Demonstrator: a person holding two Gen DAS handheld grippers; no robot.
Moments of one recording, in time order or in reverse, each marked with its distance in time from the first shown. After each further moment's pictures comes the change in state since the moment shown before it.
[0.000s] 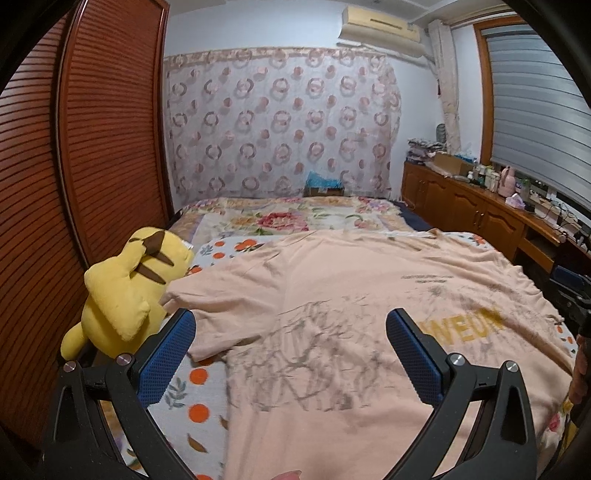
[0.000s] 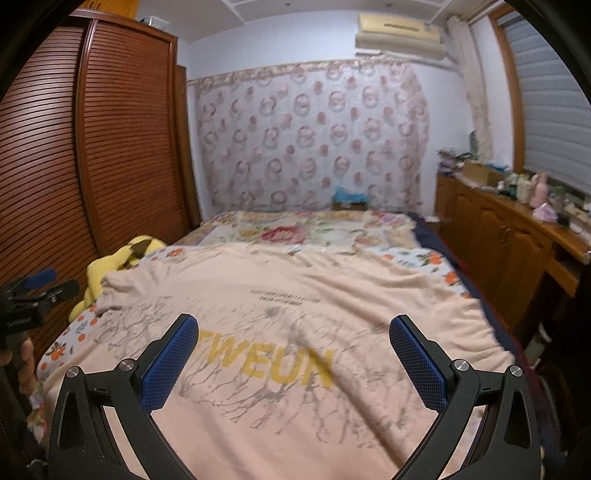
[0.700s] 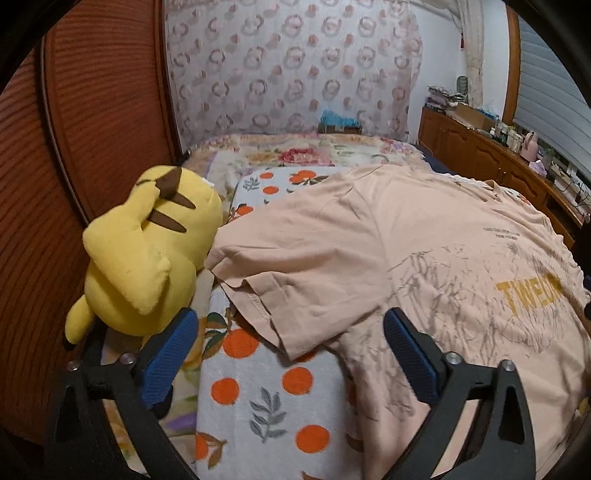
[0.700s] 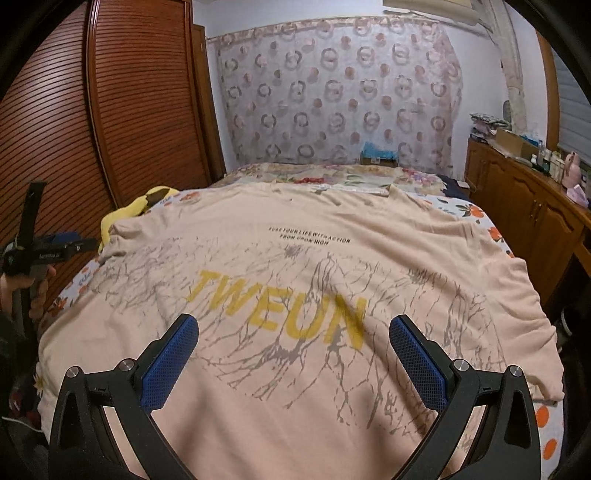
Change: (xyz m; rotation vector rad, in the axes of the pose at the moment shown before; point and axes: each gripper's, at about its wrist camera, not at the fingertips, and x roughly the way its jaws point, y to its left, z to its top) left arm 0.087 0.092 -0.017 0.003 0.260 0.000; right arm 0.015 -0.016 0.000 -0.037 0.173 0.090
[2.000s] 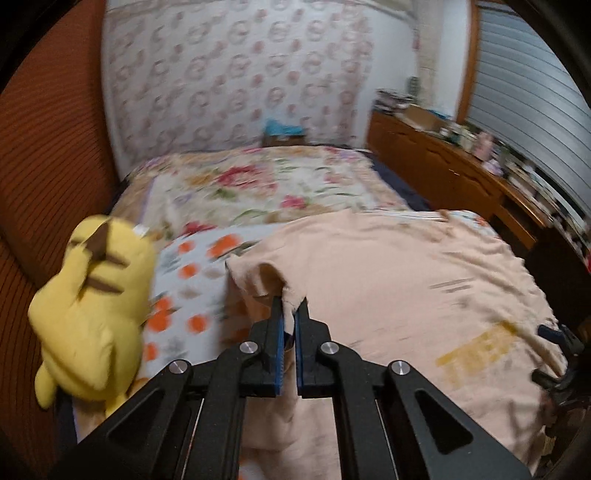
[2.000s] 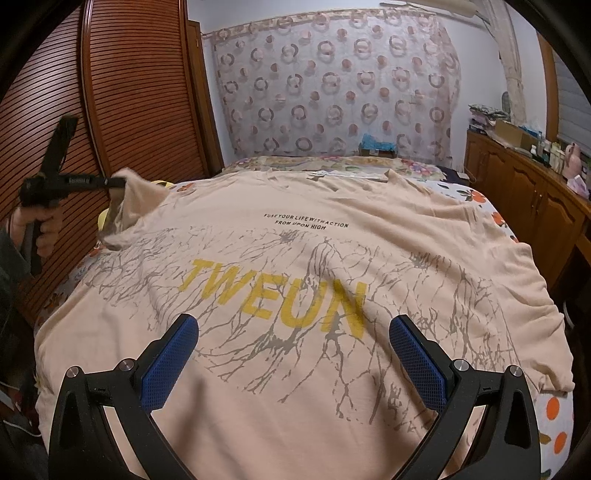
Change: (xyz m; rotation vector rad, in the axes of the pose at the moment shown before) left arm 0.009 -0.056 0.094 0.107 -0.014 -0.220; right arm 0.009 -0.001 -0.004 0.005 0.007 -0.007
